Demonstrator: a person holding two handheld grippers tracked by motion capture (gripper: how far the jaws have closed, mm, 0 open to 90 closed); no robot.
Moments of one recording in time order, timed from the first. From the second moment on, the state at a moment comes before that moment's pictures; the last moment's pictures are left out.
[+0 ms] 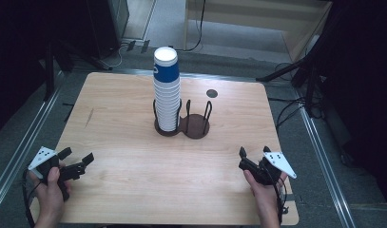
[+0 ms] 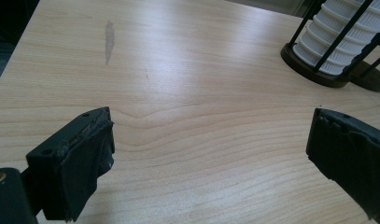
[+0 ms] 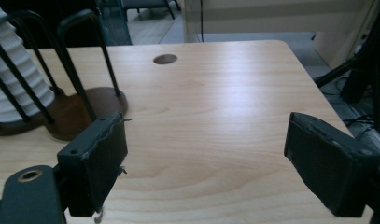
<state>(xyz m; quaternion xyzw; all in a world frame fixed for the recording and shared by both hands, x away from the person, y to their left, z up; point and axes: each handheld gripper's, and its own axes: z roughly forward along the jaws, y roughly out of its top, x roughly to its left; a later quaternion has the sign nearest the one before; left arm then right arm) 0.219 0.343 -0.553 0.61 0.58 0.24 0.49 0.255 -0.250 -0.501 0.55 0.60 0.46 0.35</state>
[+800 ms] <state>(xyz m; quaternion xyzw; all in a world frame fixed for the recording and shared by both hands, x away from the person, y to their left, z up) 0.217 0.342 -0.553 0.61 0.57 0.24 0.49 0.276 -0.200 -0.450 0.51 0.62 0.49 0.34</state>
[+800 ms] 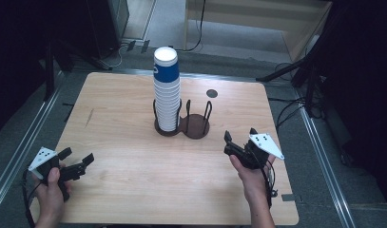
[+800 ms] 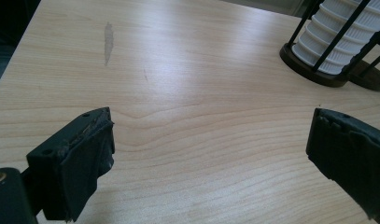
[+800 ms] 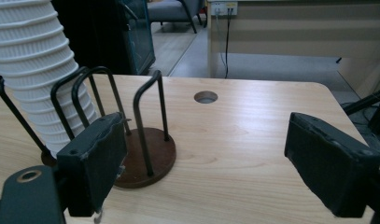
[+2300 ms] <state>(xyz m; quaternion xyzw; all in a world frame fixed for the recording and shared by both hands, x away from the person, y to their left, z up) 0.218 0.344 -0.554 0.61 0.57 0.23 0.50 0.312 -0.117 -0.405 0.46 0.65 0.51 0.32</state>
